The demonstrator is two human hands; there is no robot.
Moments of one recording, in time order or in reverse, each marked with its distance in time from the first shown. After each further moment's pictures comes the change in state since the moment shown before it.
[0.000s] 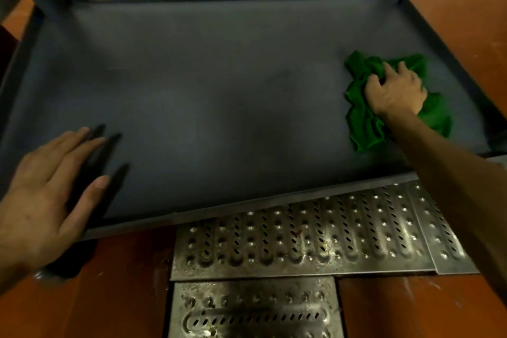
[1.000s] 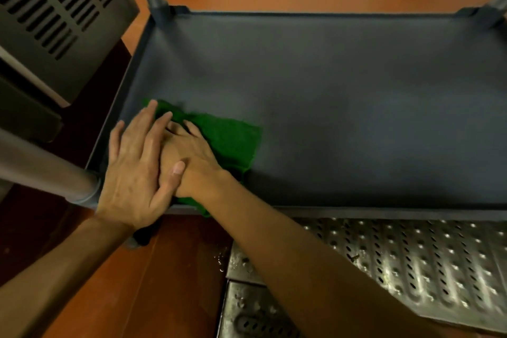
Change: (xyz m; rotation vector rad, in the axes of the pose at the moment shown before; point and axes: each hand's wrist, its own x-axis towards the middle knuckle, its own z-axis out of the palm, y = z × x) left_hand 0.006 0.031 -0.038 0.072 0.153 -0.027; right_hand -0.289 -0.325 0.054 0.131 -0.434 -1.285
